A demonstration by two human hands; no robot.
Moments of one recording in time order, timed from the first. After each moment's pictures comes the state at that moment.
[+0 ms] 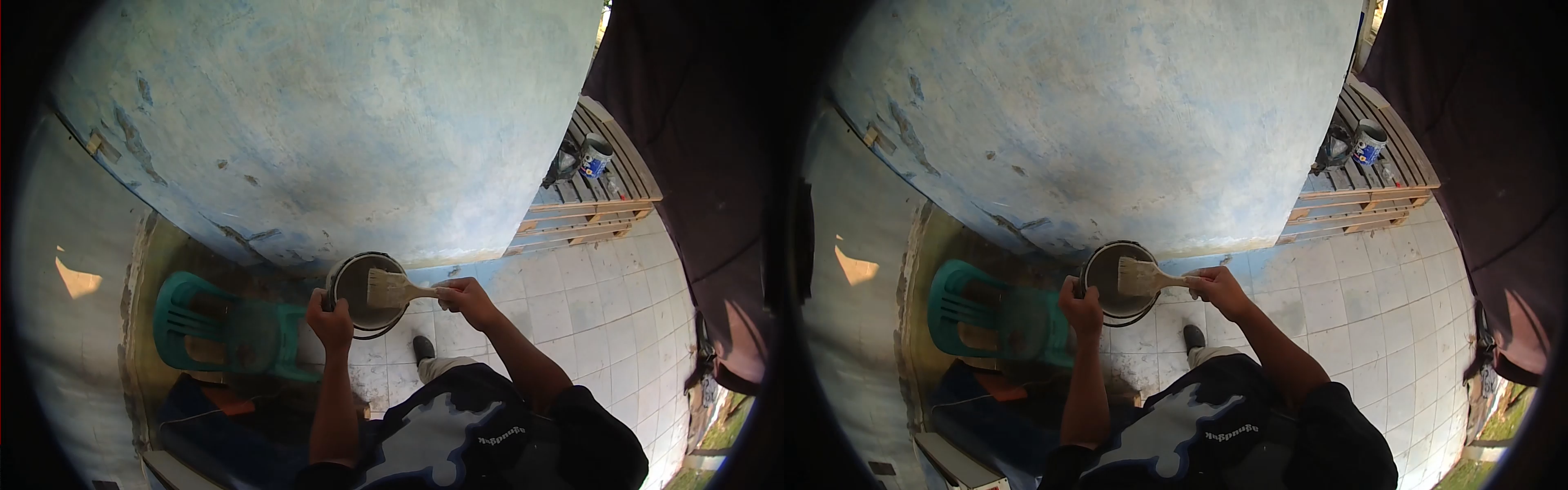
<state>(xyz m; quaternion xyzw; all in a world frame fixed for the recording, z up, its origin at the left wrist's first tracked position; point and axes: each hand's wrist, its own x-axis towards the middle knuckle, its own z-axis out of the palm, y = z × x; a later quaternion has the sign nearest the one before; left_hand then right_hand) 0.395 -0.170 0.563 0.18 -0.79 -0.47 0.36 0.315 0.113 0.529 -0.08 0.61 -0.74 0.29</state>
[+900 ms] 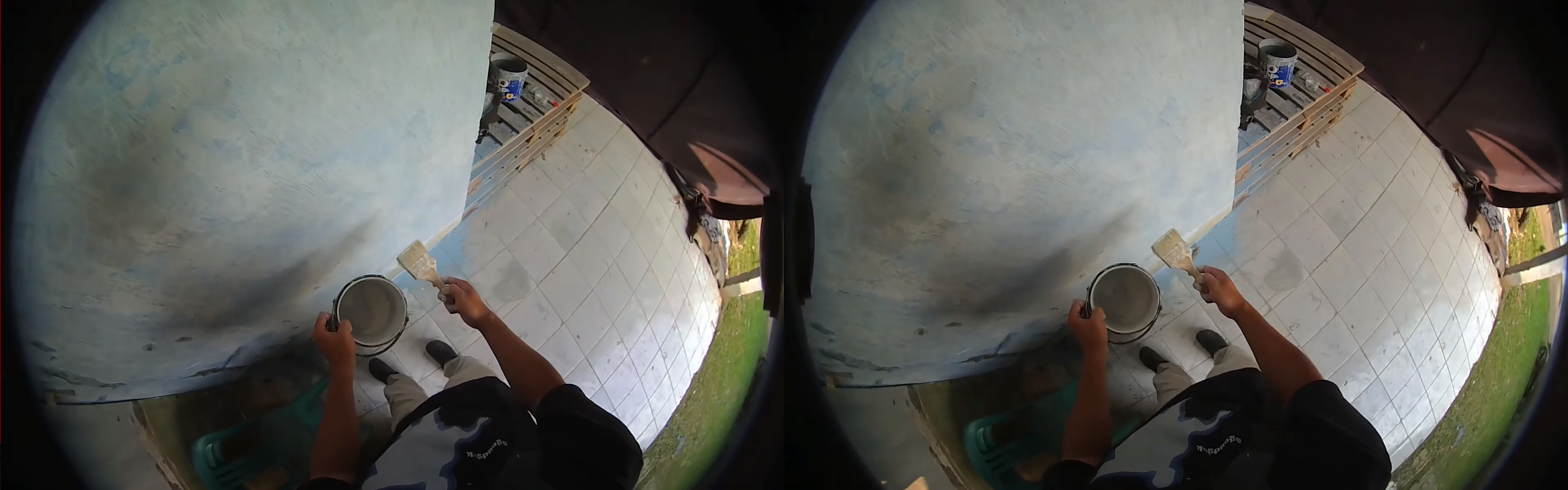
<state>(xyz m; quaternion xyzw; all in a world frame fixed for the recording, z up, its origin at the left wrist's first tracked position) 0.151 -0.179 0.457 0.09 -0.84 -0.53 0.09 0.204 0.127 0.385 0.13 0.40 -0.89 0.15</state>
